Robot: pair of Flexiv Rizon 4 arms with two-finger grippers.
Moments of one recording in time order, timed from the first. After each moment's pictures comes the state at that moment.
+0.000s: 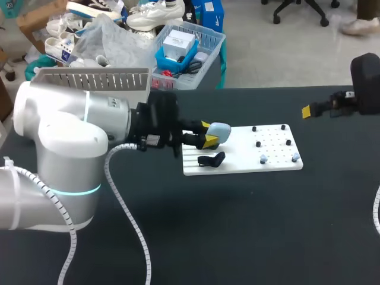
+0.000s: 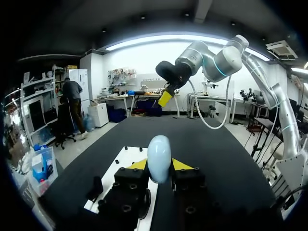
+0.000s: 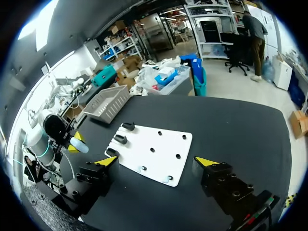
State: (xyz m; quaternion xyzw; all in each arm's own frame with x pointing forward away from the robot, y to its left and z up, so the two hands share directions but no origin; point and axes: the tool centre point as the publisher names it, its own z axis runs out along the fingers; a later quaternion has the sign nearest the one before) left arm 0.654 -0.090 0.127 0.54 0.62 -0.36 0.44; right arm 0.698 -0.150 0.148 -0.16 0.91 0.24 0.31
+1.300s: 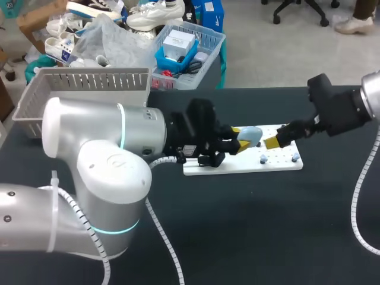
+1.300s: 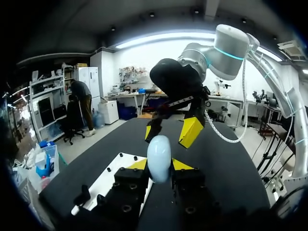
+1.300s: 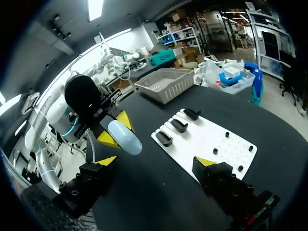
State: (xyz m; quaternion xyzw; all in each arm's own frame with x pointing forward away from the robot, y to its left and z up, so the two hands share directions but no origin) left arm 0.631 -0.153 0.135 0.51 0.65 -0.32 0.46; right arm 0.640 -0.052 0.135 -0.37 0.82 0.36 0.27
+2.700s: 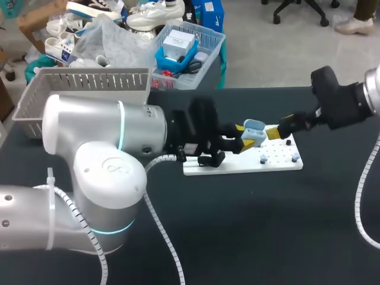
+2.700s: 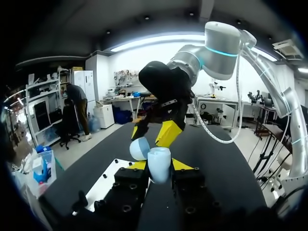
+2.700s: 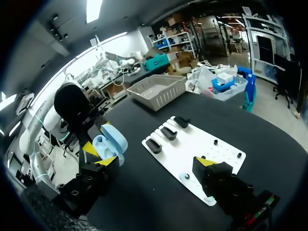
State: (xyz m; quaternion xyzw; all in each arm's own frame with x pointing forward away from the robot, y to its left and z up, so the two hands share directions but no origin) left arm 0.621 -0.160 0.149 0.52 0.63 -0.35 0.46; right arm 0.660 -0.062 0.143 -0.35 0.82 0.33 0.31
